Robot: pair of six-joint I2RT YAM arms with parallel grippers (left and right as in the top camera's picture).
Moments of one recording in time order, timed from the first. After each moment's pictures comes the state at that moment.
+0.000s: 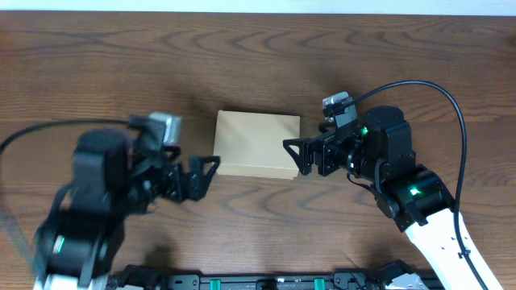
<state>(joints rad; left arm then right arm) -0.19 0.79 1.05 -0.92 0.45 -0.21 0.39 1.06 0.92 -0.49 -0.38 0.22</state>
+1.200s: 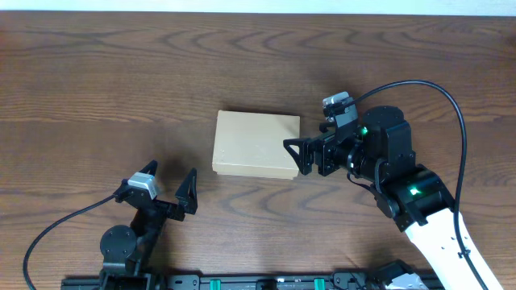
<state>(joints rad) -0.09 0.01 0.03 -0.10 0.25 -0.28 0.39 1.06 0.92 -0.50 -0.37 0.22</state>
